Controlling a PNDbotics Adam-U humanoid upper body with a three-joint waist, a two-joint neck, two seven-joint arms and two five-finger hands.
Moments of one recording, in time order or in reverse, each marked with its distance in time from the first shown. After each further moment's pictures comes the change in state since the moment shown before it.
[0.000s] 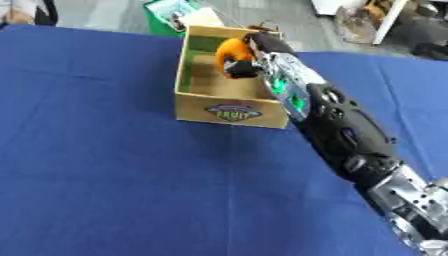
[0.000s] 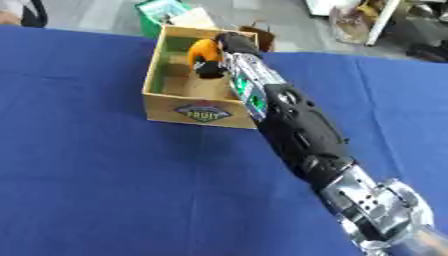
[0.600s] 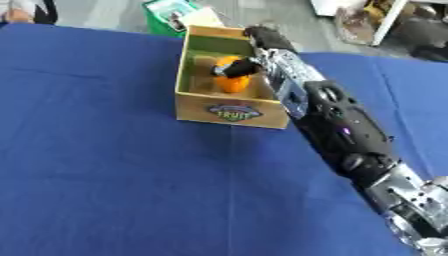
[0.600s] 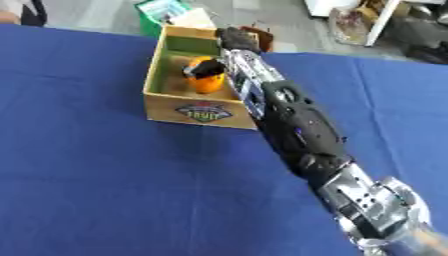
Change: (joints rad) left arm -0.002 0.000 -0.005 0.000 0.003 0.001 0.000; right arm 0.001 -0.022 -0.009 -0.076 0.055 0.036 -0.007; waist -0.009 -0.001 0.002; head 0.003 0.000
